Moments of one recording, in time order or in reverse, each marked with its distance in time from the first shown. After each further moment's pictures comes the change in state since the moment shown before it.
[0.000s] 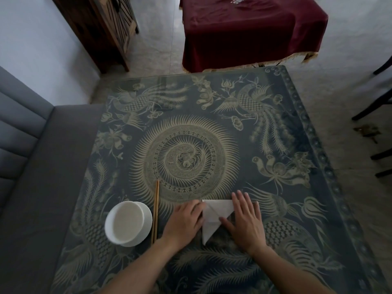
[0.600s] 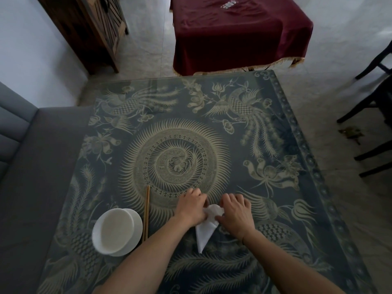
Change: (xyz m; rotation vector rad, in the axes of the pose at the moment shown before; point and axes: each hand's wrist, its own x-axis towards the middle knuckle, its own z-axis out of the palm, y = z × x) left_hand 0.087 0.015 0.000 0.055 -0.325 -0.183; right_hand 0.039 -0.004 -0.025 0.008 -0.094 0.038
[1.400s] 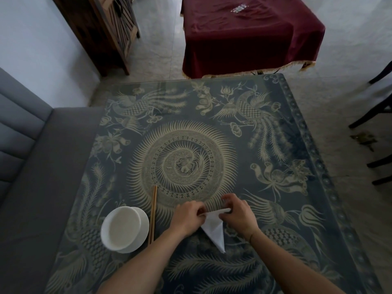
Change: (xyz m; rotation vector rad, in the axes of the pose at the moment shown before) left_hand -0.036 -0.017 0.003 -0.341 0.064 -0.107; right_hand 0.005 -0.003 -0.007 0.490 -0.049 0.083
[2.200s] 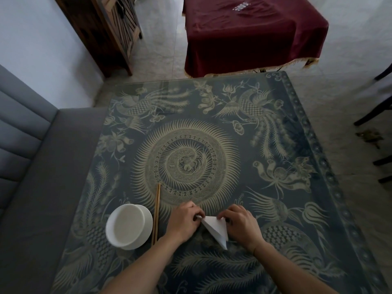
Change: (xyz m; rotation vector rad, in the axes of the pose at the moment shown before) left_hand -0.024 -0.016 0.005 0.020 0.138 0.081; right_hand -0.026 0.010 0.016 -0.274 0.097 -0.302
